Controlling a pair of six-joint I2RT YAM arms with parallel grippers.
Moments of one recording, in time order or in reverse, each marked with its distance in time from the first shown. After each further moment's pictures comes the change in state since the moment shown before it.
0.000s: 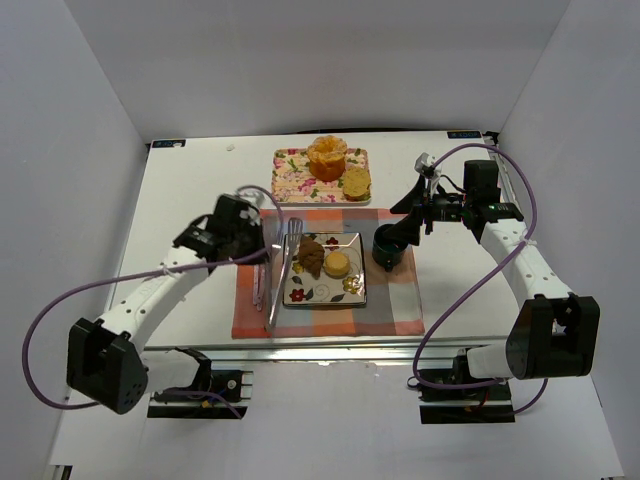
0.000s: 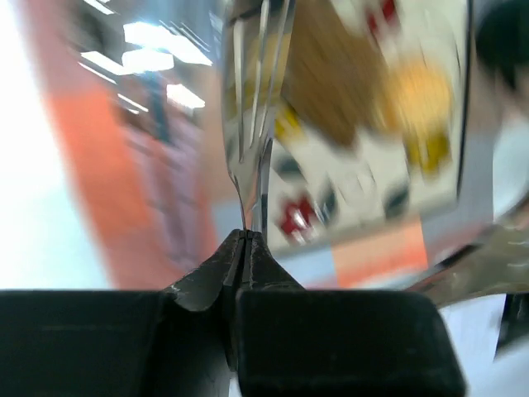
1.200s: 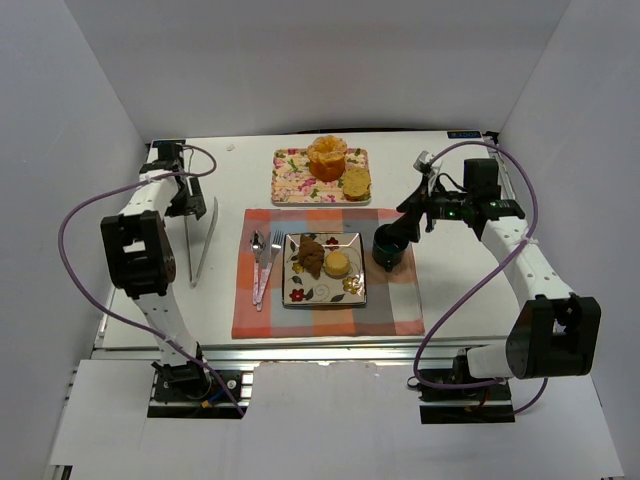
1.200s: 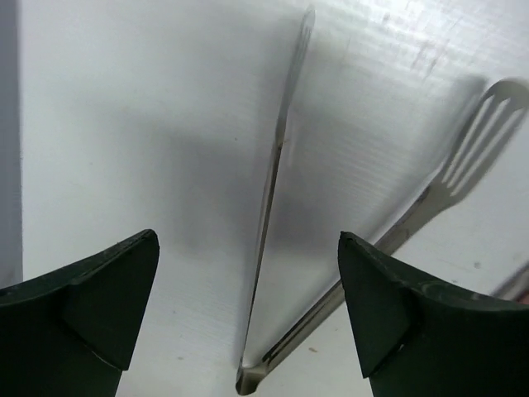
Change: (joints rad) left arm 0.602 0.766 0.633 -0.130 -0.359 0.253; right arm 0.006 0.002 0.034 -0.076 0.132 -0.014
